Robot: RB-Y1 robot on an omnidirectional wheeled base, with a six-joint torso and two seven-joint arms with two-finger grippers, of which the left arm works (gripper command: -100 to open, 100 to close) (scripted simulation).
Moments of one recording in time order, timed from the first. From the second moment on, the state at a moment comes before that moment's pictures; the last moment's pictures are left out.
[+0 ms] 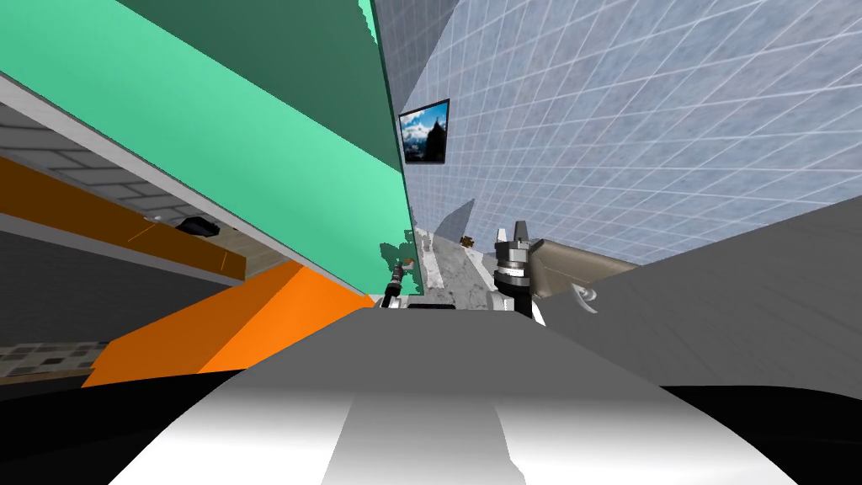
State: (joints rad) arm -0.02 0.05 0.04 -0.79 -0.05 -0.75 0.05
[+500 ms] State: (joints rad) arm -0.01 0.06 0.08 -0.82 -0.03 -0.74 0.04
